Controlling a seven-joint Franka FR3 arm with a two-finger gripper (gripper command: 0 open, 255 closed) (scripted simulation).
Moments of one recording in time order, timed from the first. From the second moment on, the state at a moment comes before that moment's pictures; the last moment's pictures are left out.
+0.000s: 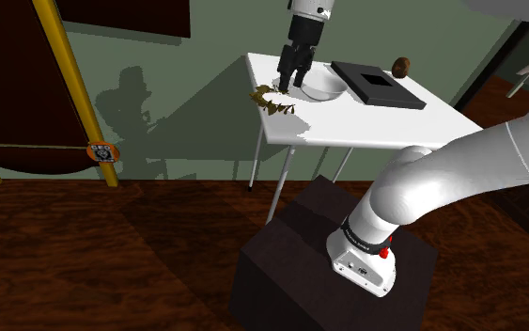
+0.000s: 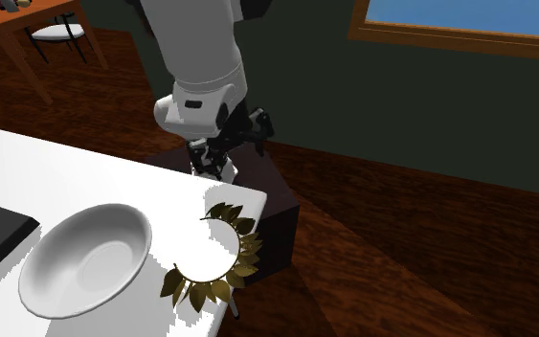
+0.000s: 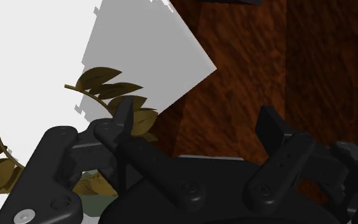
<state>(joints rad) 0.00 -0.58 -0.05 -2.26 0.11 1.61 -0.18</state>
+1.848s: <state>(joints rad) -0.01 -0.32 -0.09 -2.26 0.13 1.85 -0.23</state>
